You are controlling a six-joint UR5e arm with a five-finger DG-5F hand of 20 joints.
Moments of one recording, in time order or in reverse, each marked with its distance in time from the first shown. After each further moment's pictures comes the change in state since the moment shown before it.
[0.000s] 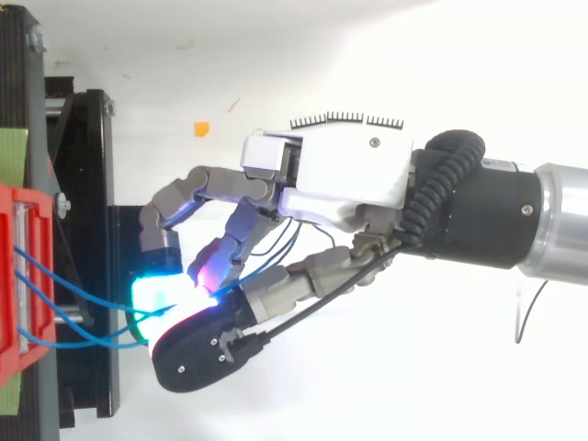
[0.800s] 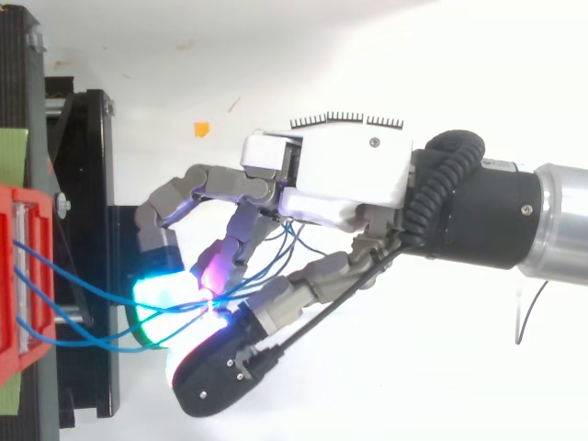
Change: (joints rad) arm 0.000 0.000 0.000 0.000 0.002 0.005
